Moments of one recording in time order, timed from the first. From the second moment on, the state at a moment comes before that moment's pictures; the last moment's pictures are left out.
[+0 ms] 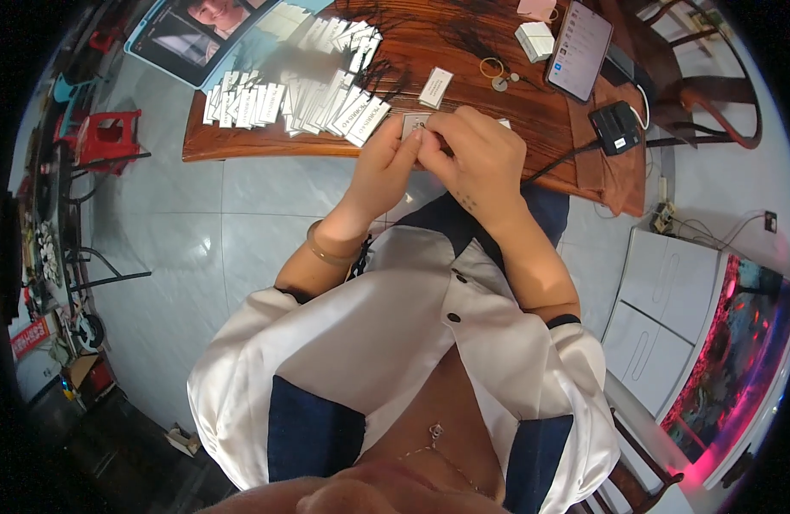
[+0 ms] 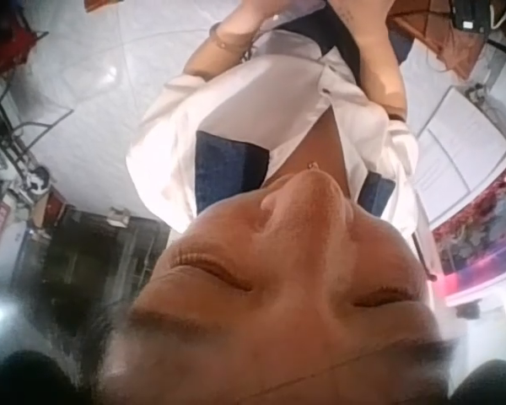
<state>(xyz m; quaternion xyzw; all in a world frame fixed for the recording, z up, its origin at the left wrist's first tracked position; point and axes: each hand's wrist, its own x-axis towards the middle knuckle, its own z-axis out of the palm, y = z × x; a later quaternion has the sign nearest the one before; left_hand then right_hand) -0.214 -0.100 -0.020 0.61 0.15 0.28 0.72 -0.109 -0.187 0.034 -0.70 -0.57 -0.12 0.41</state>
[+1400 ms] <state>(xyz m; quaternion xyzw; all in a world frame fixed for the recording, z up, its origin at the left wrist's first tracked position) -0.222 -0.094 -0.003 0.77 0.08 0.20 0.60 -0.082 -0.196 0.021 -0.58 -0.34 0.31 0.67</state>
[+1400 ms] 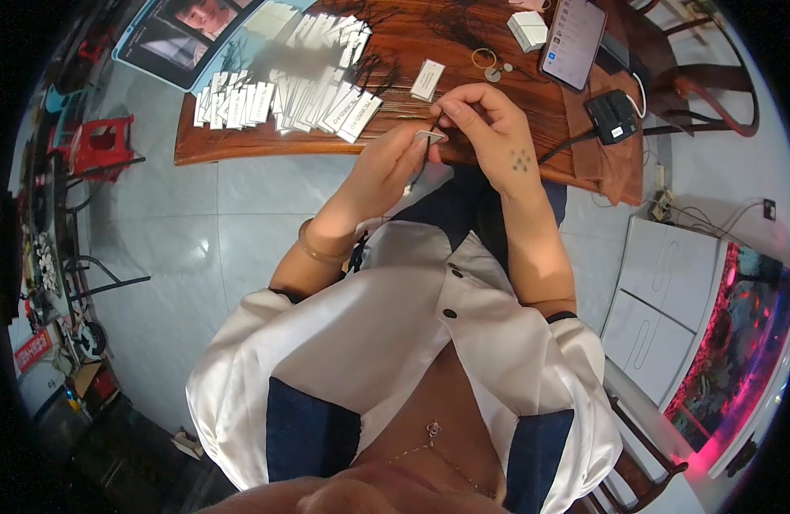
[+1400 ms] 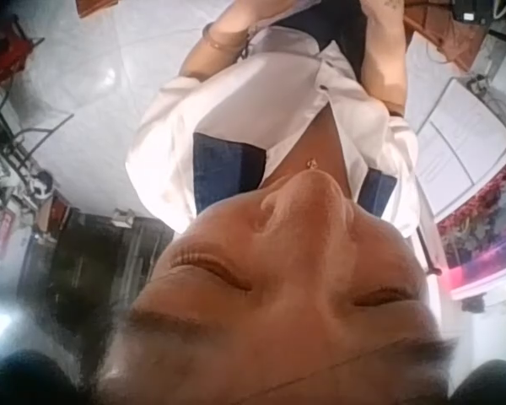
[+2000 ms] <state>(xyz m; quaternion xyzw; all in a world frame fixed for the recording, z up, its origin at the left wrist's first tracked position) -0.225 -0.093 -0.005 0.53 0.06 0.16 0.83 -0.095 -0.205 0.020 -0.56 -0.40 0.22 0.69</state>
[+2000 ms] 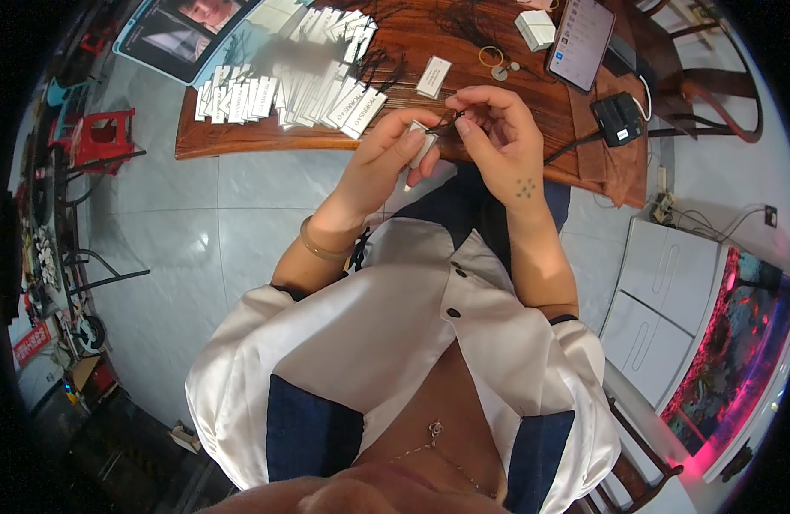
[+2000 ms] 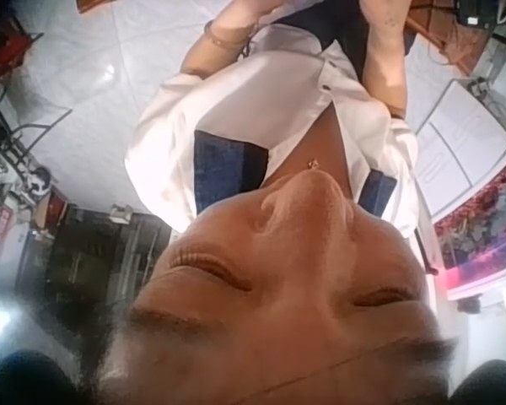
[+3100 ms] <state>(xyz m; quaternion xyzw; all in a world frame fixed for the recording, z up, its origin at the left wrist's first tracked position) -0.237 -0.100 -0.013 0.57 -0.04 0.21 0.79 -0.077 -0.208 0.024 -0.49 -0.46 0.37 0.64</state>
